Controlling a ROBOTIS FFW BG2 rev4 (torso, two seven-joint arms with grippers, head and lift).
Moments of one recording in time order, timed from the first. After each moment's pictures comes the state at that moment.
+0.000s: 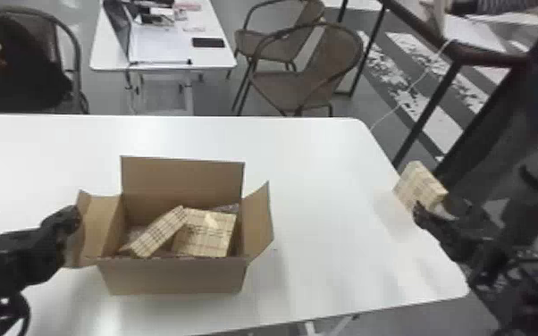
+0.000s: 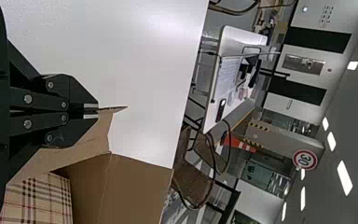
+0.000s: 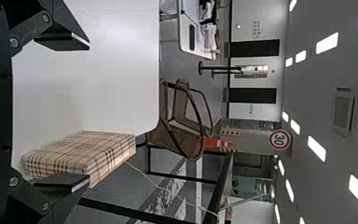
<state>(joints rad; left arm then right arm) 0.28 0.00 0.17 -2.13 0.27 0.69 -0.23 0.27 -0.15 -0.45 -1.91 -0.13 0.33 0.36</state>
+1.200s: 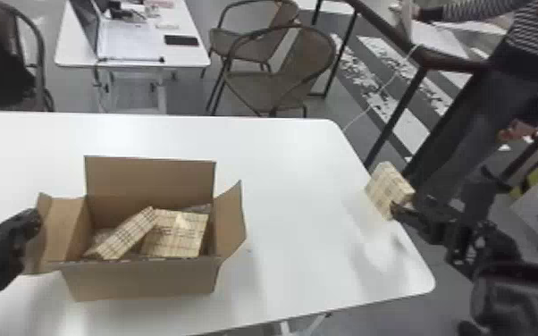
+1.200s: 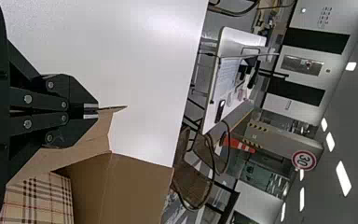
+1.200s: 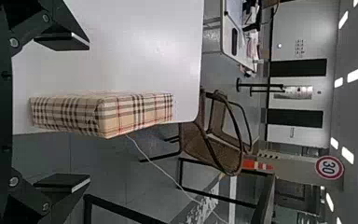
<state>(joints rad) 0.29 0.00 0.17 -2.13 0.27 0.68 -0.23 0.01 -0.33 -0.46 -1.48 -0.06 0.32 0.57</state>
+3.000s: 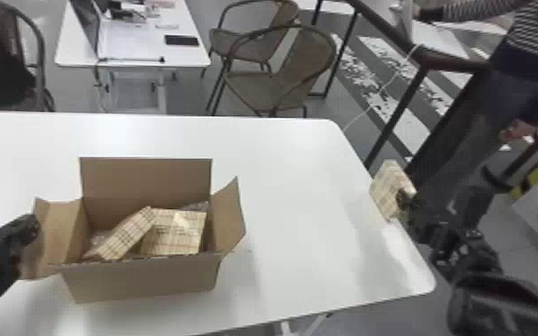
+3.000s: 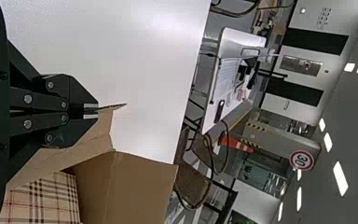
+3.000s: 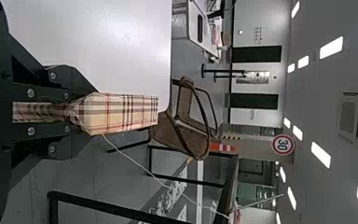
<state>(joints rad) 0.31 0.00 0.19 -2.12 0.28 0.65 -0.25 -0.01 -0.28 -0.44 -1.33 -0.12 0.03 0.47</state>
